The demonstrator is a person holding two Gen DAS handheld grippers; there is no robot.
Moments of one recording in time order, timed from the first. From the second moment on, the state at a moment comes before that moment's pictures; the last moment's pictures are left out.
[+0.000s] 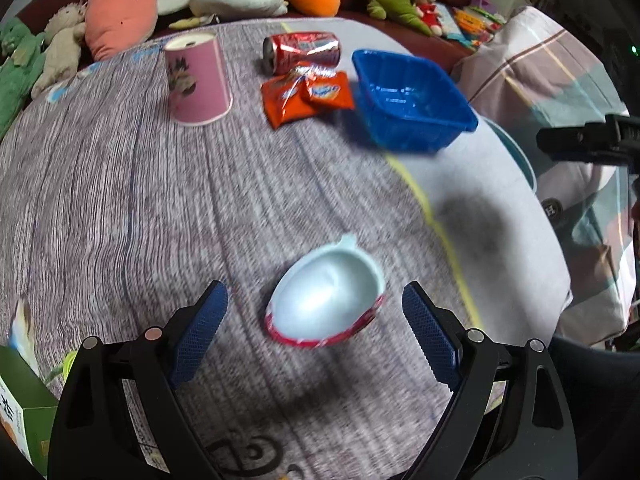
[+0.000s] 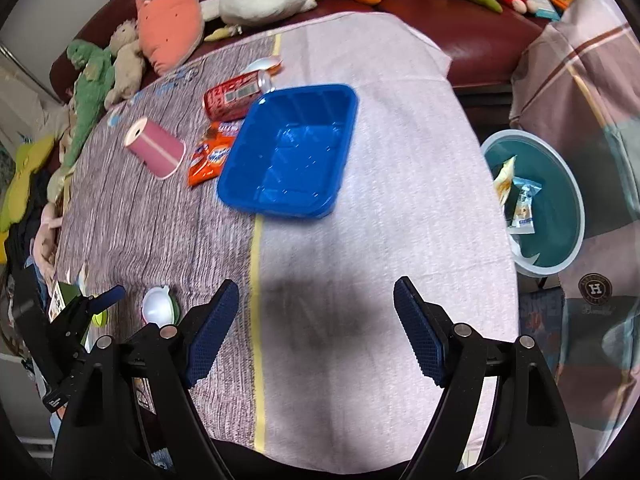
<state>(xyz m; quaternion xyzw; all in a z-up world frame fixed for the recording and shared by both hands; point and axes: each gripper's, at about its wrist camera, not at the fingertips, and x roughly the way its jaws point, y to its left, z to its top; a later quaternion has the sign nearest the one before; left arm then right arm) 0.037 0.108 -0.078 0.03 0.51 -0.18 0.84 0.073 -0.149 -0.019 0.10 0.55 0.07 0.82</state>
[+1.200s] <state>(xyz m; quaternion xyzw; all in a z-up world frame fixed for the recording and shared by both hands) 0.107 0.100 -0.084 -0.04 0.51 -0.17 0.84 0.167 -0.171 -0.040 0.12 0.54 0.03 0.83</state>
